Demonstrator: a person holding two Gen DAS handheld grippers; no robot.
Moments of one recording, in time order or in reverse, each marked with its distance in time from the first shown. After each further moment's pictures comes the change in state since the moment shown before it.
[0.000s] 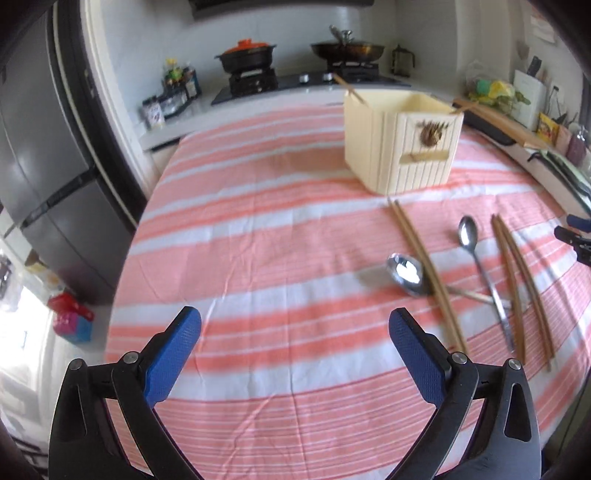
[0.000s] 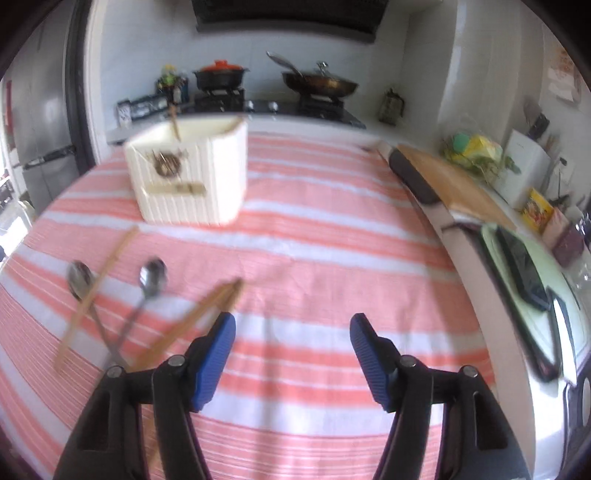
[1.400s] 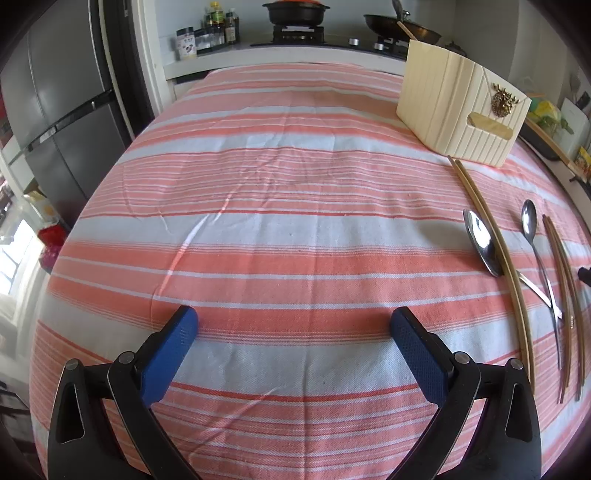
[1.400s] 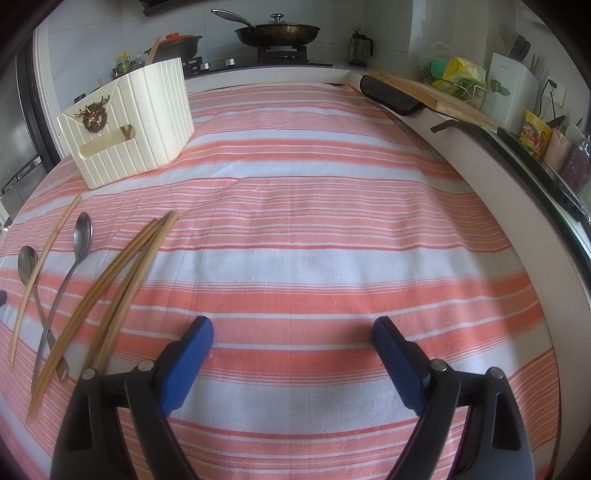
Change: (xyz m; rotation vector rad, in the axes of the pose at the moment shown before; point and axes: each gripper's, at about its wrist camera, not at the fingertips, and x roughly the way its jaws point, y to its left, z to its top) left arm 0.069 0.018 -0.037 -0.180 0.083 0.016; right arm 0.063 -0.034 -0.037 0.146 0.116 0.031
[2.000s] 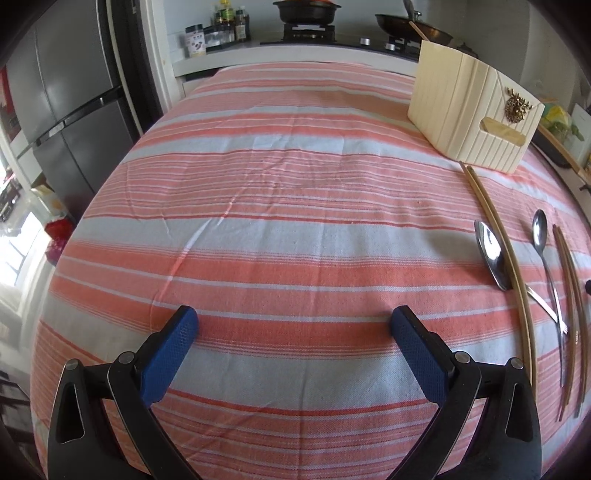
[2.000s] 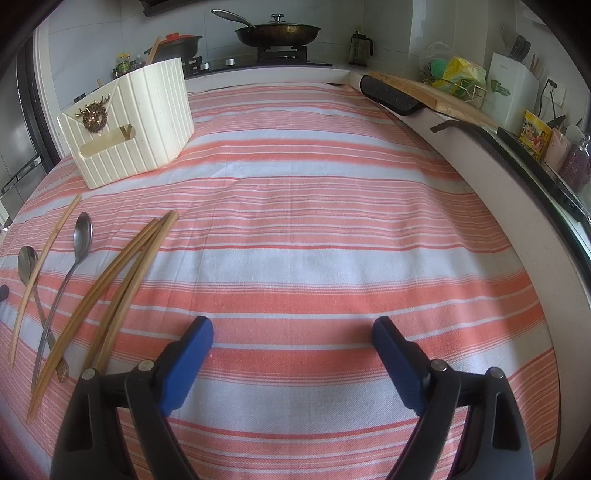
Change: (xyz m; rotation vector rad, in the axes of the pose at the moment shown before) left arm 0.006 -0.001 0.005 -0.030 0.004 0.034; right arm 0.000 0.000 0.000 0.000 0.000 0.000
